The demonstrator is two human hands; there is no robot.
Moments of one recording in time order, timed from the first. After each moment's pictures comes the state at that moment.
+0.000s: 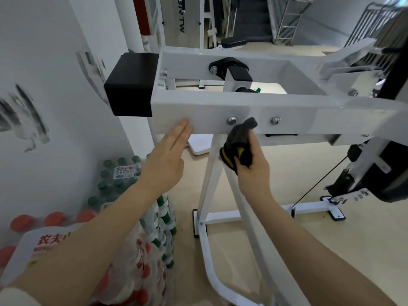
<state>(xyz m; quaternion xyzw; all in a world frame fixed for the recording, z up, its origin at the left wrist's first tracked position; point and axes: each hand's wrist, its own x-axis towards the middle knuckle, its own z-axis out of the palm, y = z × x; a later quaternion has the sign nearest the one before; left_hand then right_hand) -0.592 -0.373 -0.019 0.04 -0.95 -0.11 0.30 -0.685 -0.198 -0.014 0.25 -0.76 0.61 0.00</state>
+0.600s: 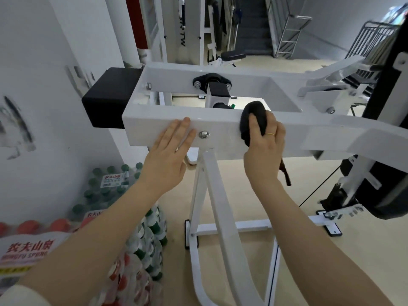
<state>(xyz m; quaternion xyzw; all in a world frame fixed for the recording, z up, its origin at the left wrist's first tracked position) -0.646 -0.340 -0.007 0.06 -0.94 0.10 0.32 -0.786 -0.170 0.010 0.29 -0.84 0.29 0.36</state>
